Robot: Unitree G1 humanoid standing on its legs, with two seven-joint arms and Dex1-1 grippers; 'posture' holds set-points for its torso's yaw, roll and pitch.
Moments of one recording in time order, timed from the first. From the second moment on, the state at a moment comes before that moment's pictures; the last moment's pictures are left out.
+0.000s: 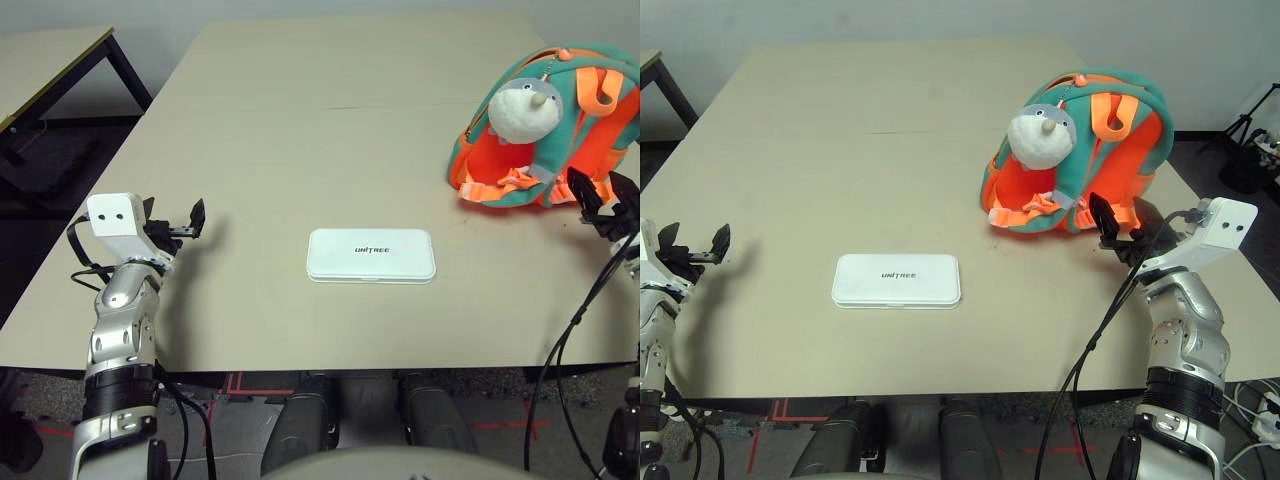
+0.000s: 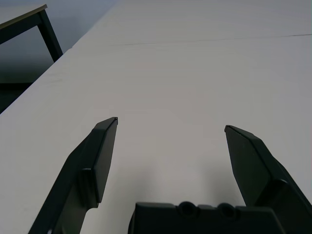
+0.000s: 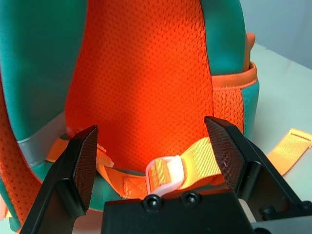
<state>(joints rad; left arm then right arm) -0.18 0.47 0.38 0.20 -0.24 0.07 -0.25 -0.30 -0.57 -0.52 0.31 0.54 0.15 0.58</state>
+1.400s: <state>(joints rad) -0.77 0.73 0.36 0.31 -0.94 1.60 -0.66 -0.36 -0.80 -0.46 0.00 1.50 1.51 0.14</state>
